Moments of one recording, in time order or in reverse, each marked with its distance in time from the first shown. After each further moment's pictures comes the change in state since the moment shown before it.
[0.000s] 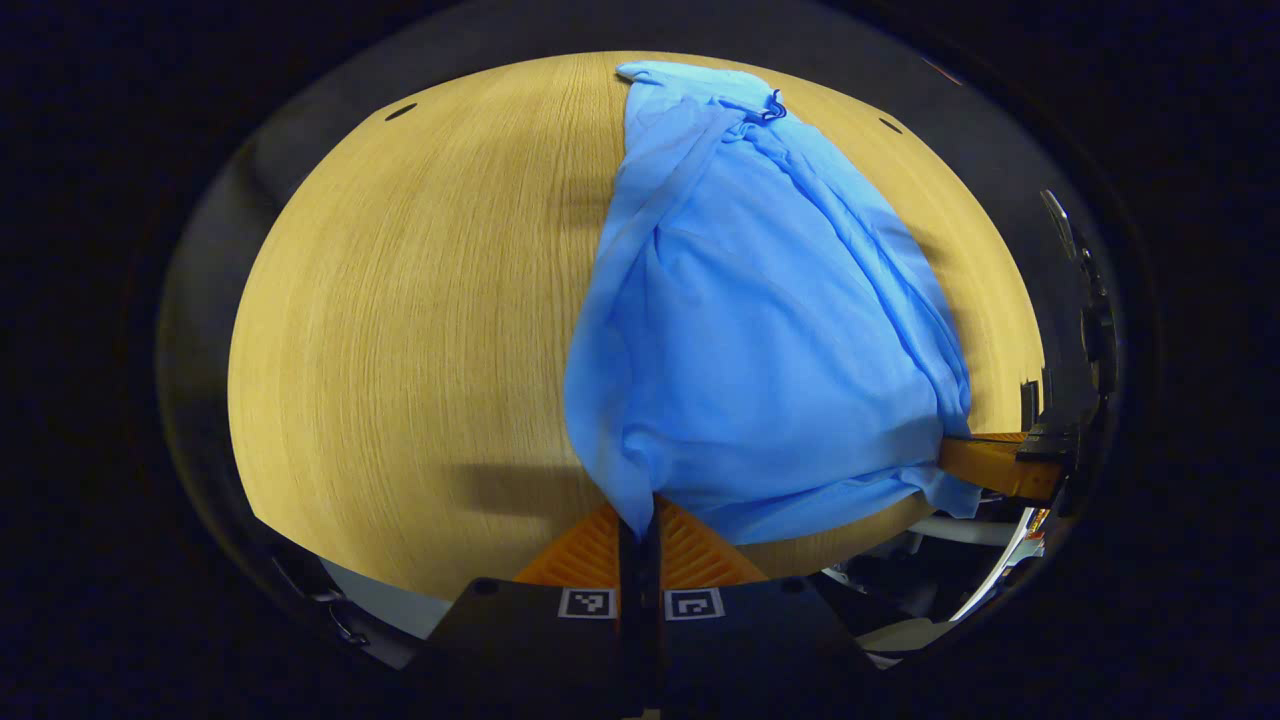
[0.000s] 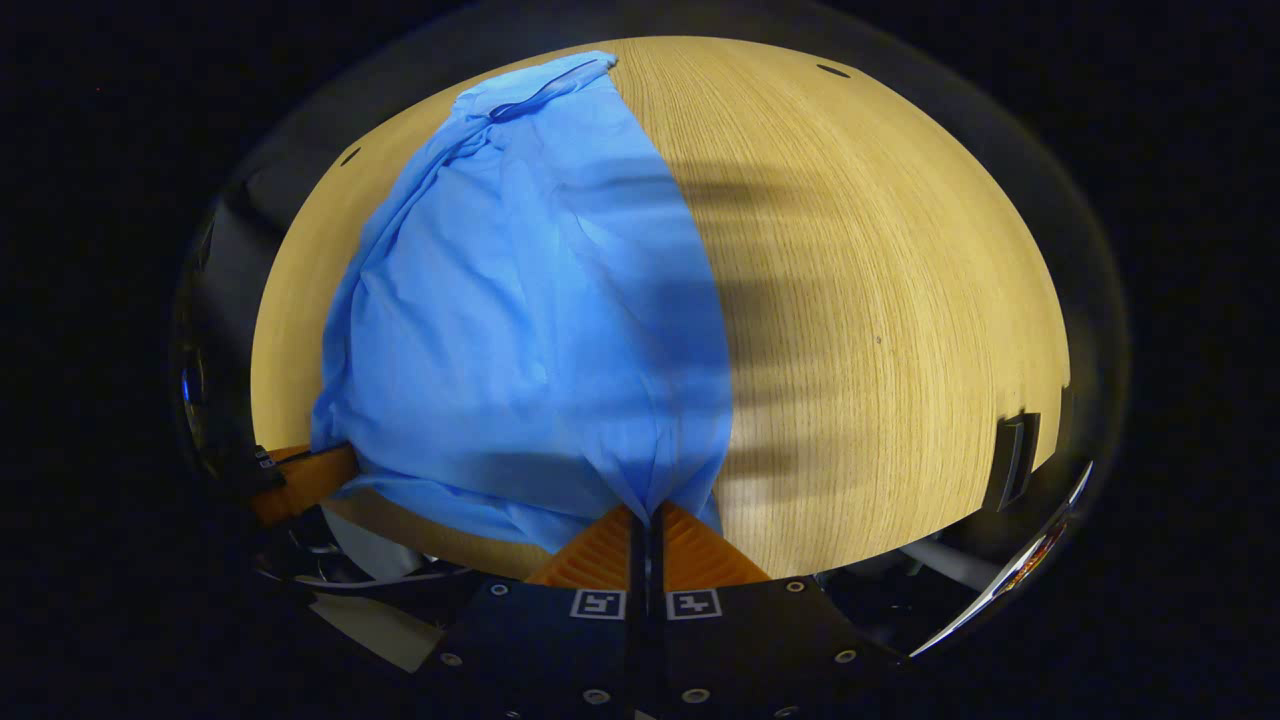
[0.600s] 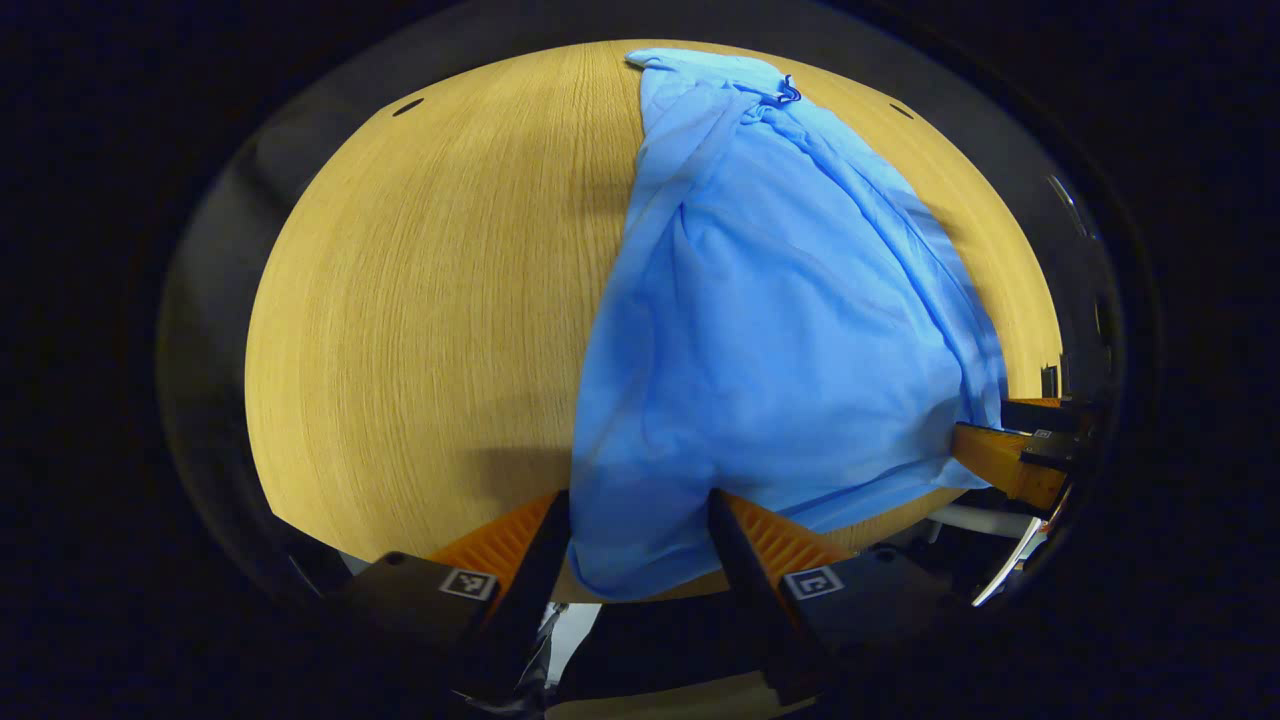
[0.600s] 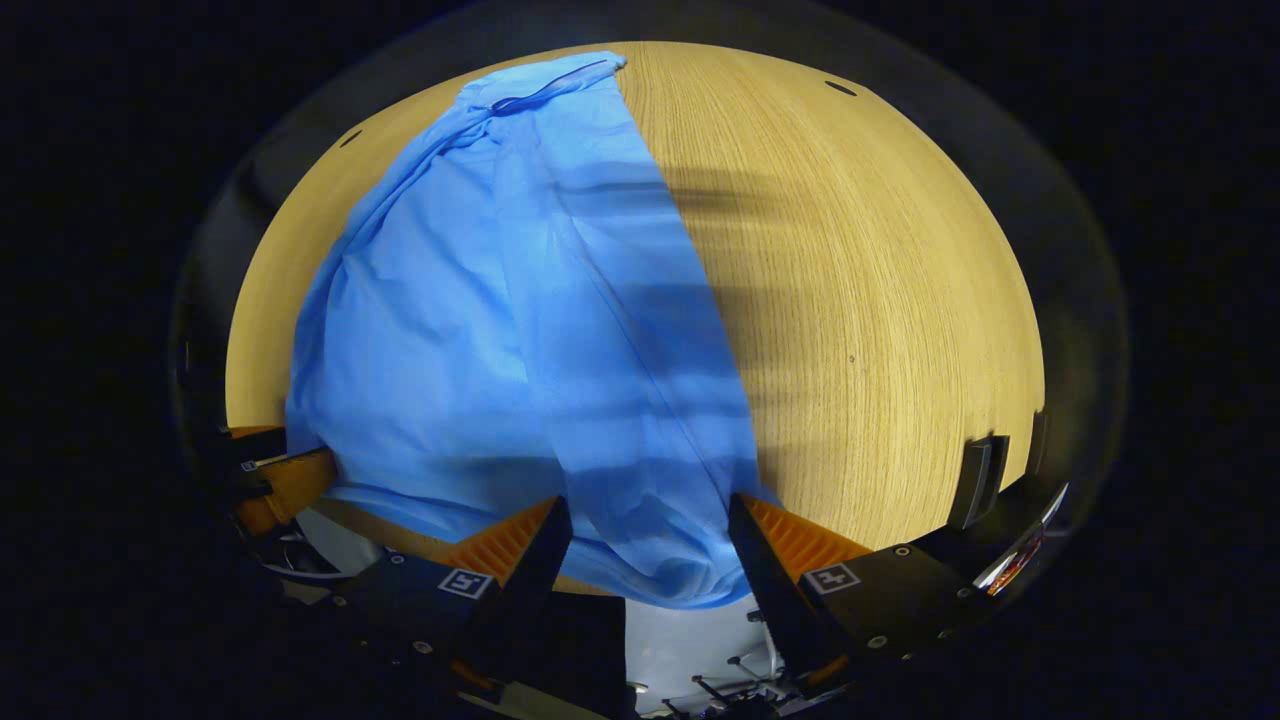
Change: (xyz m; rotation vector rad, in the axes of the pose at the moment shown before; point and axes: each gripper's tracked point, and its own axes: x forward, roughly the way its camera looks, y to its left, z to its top) left arm -0.003 0.013 -0.013 0.027 0.041 0.065; right arm 0.002 -0.016 -0.001 -0.053 -0.028 -0.105
